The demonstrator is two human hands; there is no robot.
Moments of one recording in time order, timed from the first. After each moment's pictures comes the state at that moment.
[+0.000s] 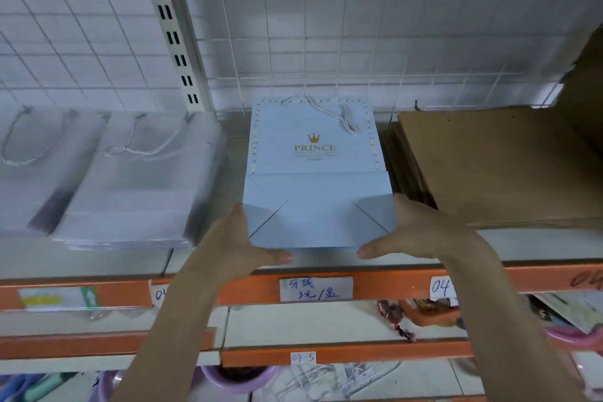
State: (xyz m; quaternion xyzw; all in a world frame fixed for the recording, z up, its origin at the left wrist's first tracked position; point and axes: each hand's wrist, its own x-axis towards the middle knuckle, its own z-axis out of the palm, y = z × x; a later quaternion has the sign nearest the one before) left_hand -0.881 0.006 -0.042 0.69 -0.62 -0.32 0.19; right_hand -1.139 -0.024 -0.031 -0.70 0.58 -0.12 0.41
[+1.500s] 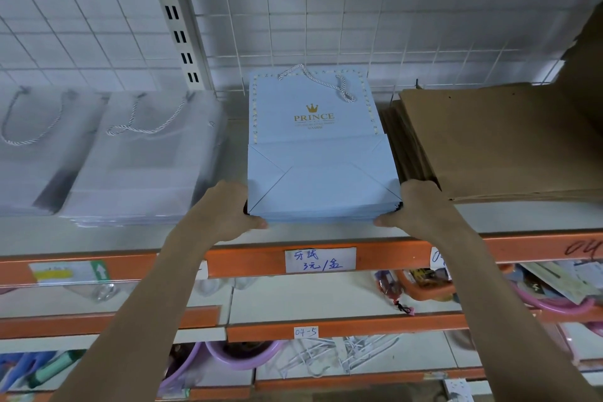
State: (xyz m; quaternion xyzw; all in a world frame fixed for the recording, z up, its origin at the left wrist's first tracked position) left_hand -0.862 -0.015 -0.046 0.69 -0.69 -0.21 0.07; right_hand -1.136 -0.010 -0.048 -0.68 0.70 -0.11 0.18
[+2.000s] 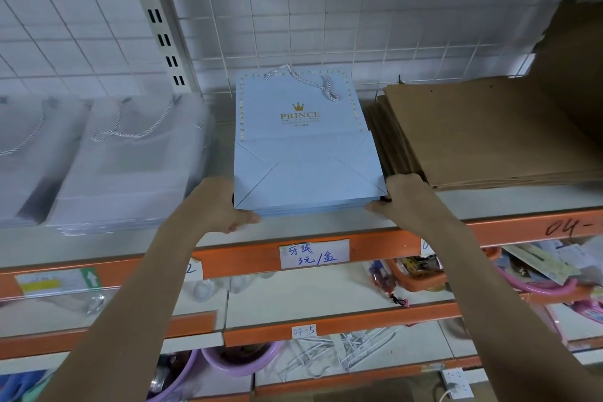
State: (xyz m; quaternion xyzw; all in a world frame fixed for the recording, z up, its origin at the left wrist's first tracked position) left_hand -0.856 -0.022 -0.045 0.68 -0.65 -0.31 0.11; right_hand -1.138 -0.011 -0.058 -0.71 0.68 -0.12 0.14
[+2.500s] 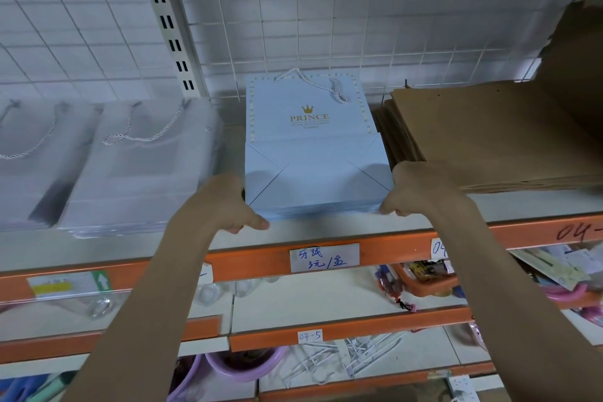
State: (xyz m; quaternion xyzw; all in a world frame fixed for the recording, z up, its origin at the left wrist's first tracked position) left_hand -0.861 -0.016 -0.022 0.71 -0.62 -0.32 0.08; right_hand -1.125 -0.020 -0.024 -0.65 0.74 -0.04 0.20
